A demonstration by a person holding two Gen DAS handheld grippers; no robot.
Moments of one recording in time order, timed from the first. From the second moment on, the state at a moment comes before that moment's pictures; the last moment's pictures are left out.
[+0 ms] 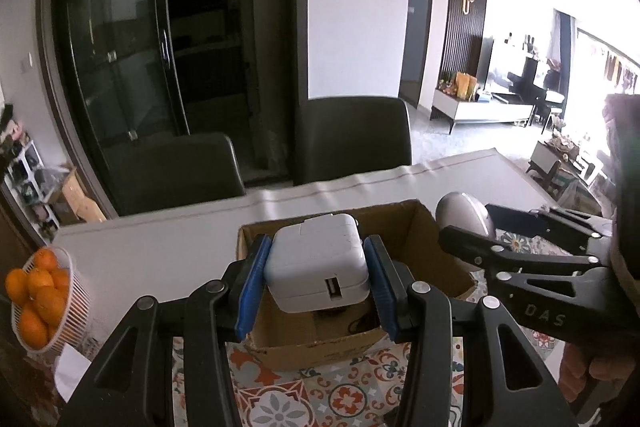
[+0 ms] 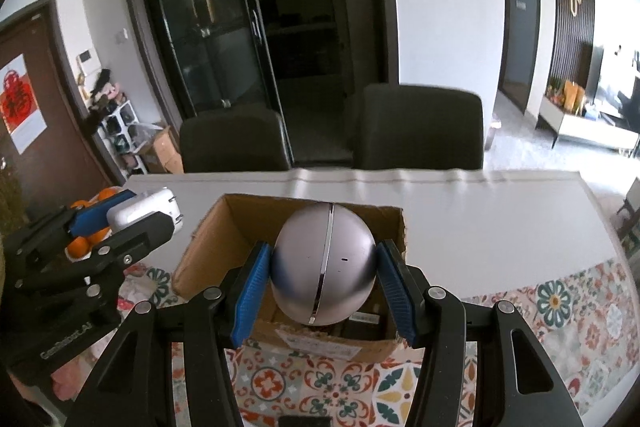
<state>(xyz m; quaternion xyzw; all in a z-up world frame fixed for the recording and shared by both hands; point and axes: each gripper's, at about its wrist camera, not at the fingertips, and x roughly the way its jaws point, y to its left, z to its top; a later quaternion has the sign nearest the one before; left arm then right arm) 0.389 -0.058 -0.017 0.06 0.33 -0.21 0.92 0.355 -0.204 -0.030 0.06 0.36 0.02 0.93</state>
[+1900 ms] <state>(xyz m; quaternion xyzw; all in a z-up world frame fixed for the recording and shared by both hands) 0.303 -0.013 -0.010 0.09 0.31 -0.02 0.95 0.284 -0.184 -0.023 0.00 0.36 -0.03 0.93</state>
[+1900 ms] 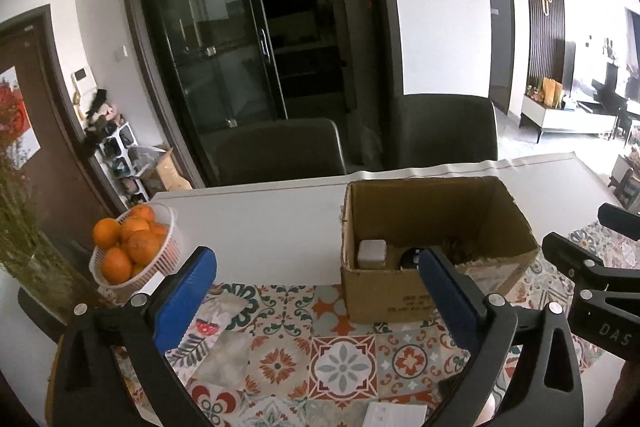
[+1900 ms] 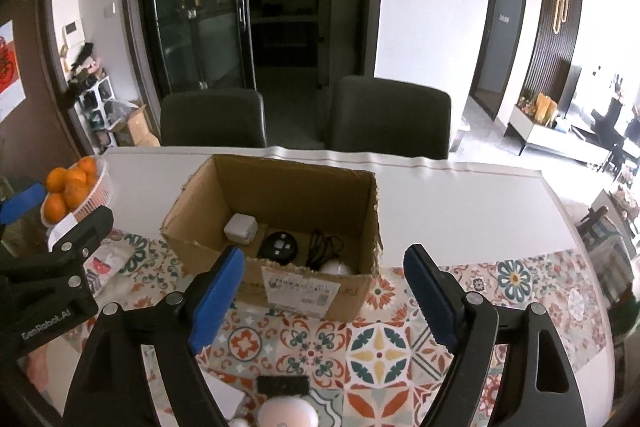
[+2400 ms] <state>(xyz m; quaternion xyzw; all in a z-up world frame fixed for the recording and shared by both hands) 0.239 0.003 -0.016 0.07 0.33 -0.02 0.94 0.219 -0.170 -0.029 0.02 0.35 -0.02 0.94</state>
